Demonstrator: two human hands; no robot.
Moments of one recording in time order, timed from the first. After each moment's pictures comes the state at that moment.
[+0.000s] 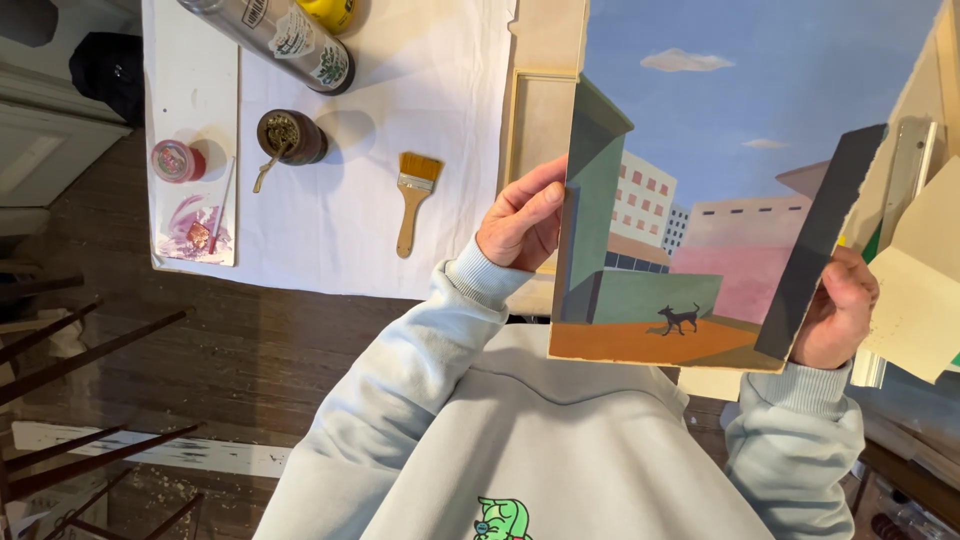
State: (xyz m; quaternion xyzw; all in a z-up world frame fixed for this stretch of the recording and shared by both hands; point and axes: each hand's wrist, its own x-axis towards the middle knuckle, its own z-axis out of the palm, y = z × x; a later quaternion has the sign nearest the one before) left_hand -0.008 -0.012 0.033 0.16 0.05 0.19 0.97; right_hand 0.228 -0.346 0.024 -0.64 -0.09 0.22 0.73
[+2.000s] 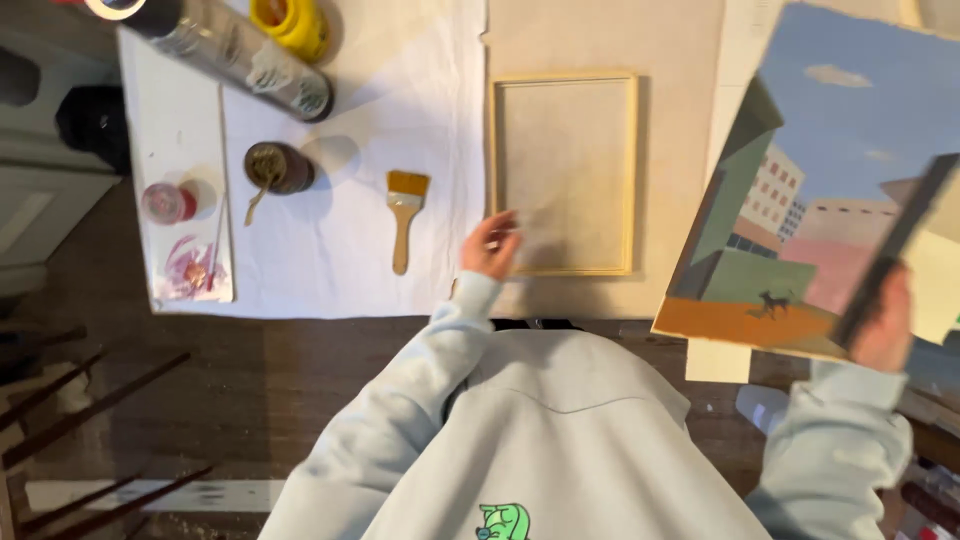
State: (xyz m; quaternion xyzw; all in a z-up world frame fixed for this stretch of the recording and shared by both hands) left_hand -0.056 -0.039 -0.123 0.65 0.42 0.20 0.61; right_hand 0.279 -0.504 -0.061 -0.80 -0.03 0.18 0.57
